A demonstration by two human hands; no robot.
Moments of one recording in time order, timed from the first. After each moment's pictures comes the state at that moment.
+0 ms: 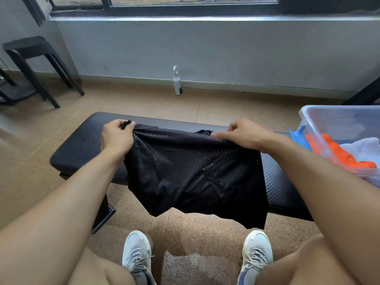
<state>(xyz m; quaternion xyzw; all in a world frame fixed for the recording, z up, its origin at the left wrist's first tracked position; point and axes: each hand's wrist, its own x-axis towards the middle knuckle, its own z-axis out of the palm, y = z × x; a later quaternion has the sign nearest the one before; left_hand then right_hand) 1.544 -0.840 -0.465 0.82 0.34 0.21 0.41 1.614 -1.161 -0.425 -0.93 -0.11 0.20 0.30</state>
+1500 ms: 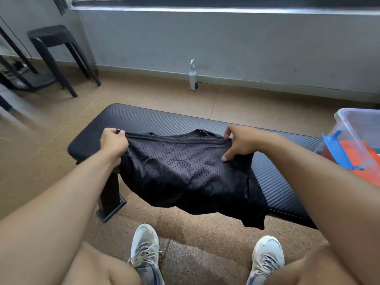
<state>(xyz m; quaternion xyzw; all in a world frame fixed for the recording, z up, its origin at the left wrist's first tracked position) 1.529 -0.781 -0.499 0.77 0.45 0.19 0.40 1.634 -1.106 -0.453 -0.94 -0.19 0.25 0.12</state>
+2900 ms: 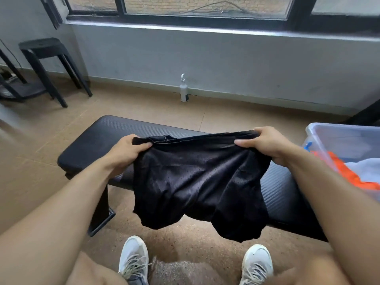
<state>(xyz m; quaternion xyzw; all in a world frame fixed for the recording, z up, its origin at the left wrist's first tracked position) 1.520 -0.819 -0.470 0.79 0.23 0.01 0.57 1.625 -1.179 -0.433 -0.83 -0.04 0.20 0.52</state>
